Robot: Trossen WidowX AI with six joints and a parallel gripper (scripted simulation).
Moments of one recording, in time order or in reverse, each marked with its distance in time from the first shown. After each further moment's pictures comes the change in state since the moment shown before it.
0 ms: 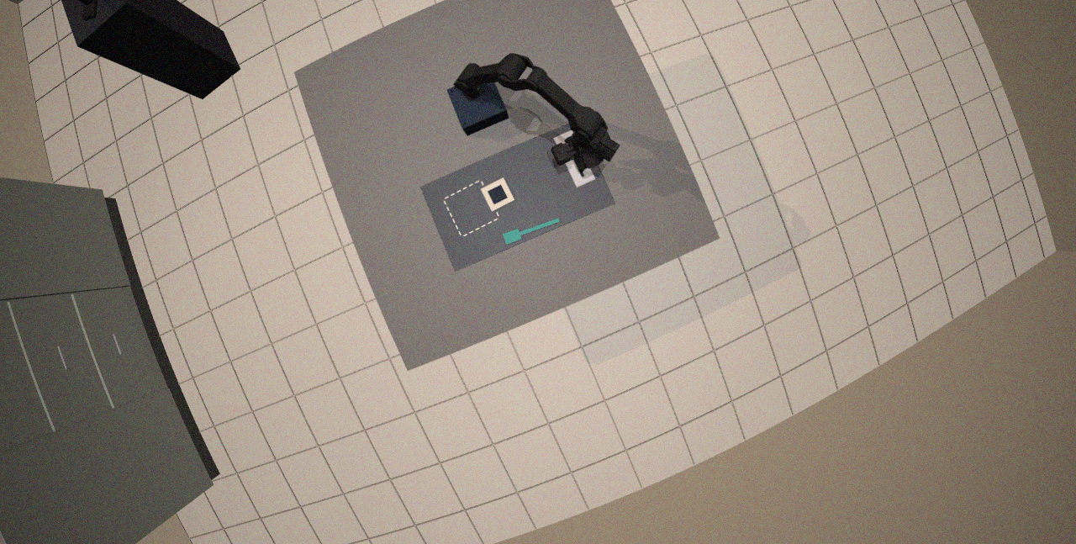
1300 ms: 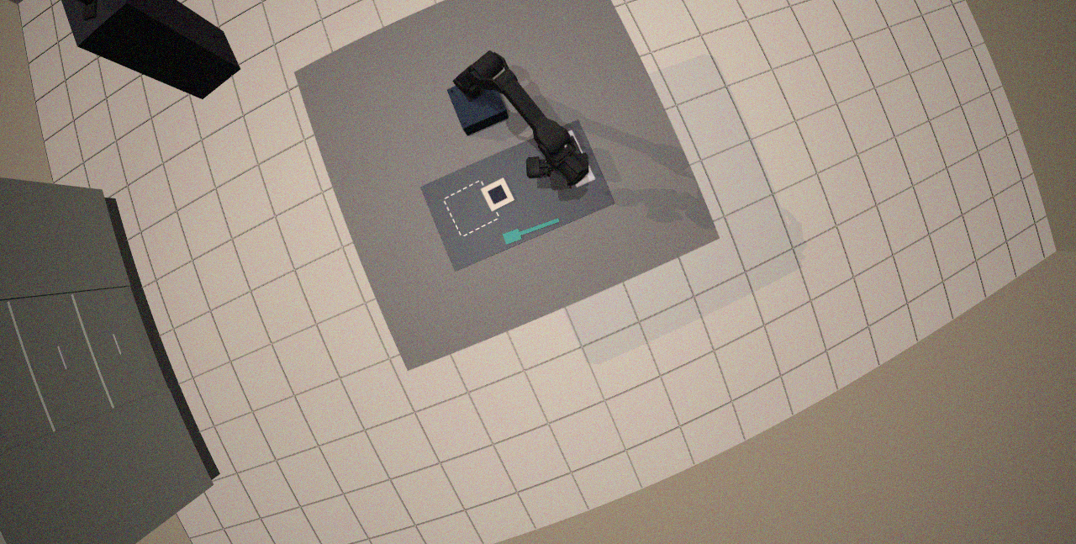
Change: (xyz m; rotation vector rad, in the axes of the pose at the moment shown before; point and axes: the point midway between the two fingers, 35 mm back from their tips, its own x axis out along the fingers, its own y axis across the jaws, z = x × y) arm -0.047 -0.102 0.048 0.383 -0.167 0.072
